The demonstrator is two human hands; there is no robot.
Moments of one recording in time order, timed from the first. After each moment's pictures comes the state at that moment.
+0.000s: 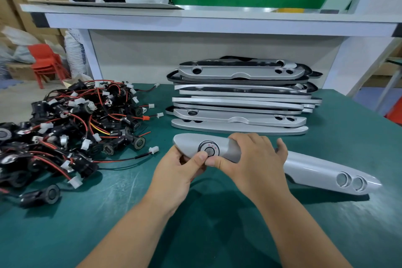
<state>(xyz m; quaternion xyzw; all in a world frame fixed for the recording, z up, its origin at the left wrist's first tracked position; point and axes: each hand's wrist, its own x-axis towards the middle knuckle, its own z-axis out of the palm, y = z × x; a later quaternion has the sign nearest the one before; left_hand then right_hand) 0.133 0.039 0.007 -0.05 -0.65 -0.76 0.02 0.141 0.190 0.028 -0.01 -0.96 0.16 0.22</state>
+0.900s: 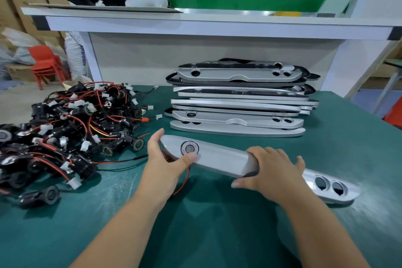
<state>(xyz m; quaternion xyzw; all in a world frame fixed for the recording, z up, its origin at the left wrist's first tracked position) 0.113 0.017 -0.006 0.01 -0.69 -0.72 0.07 0.137 0.242 0.019 -0.04 -0.99 0.13 0.04</state>
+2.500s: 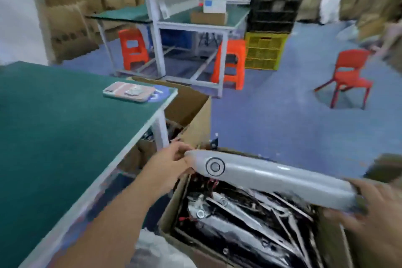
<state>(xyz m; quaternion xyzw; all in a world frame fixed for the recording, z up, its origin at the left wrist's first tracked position) 0.388 0.395 -0.036 -0.48 -0.60 -0.44 -0.46 0.779 0.430 -0.090 -0.70 -0.68 0.04 0.21</state>
